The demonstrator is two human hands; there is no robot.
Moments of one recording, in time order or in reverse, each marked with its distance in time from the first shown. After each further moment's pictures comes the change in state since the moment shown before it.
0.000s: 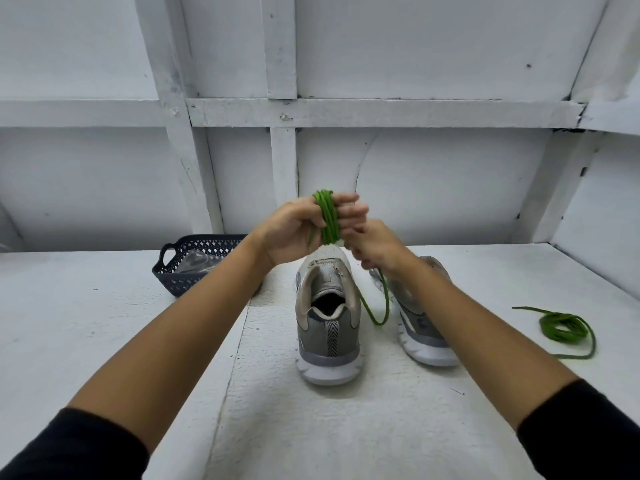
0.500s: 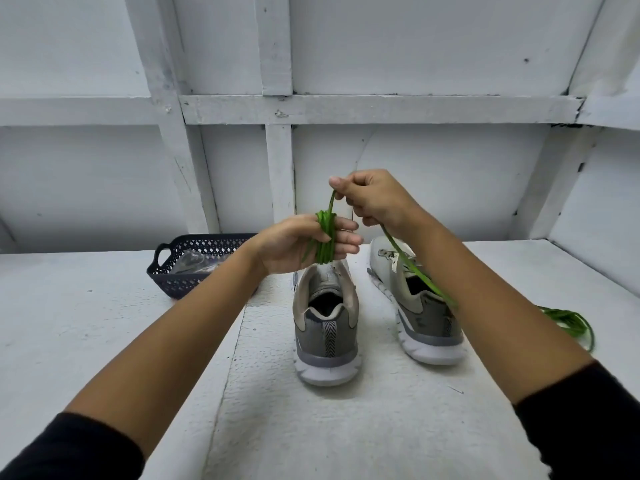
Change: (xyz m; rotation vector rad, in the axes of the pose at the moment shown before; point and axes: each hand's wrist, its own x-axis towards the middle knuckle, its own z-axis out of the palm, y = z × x) left_hand -0.004 -0.011 -0.015 0.085 -0.072 -0.172; right_hand 0.008 -0.053 -0.022 0.005 0.060 -0.162
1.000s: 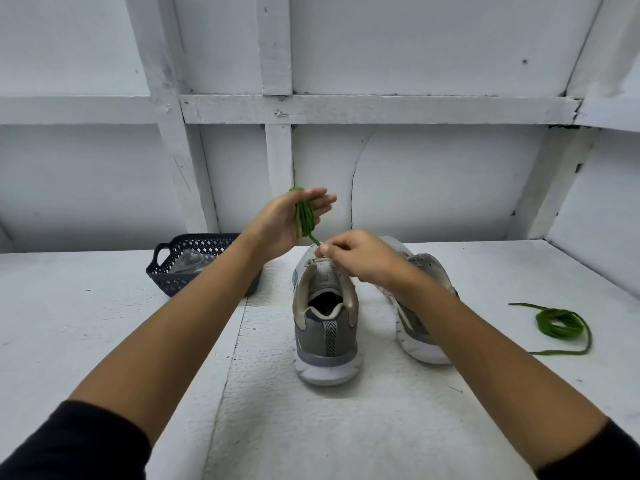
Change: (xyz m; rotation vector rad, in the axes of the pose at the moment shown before) left_hand 0.010 0.010 -0.016 0.085 0.440 0.227; right_hand -0.044 0.023 0.034 -0.324 -0.190 0.096
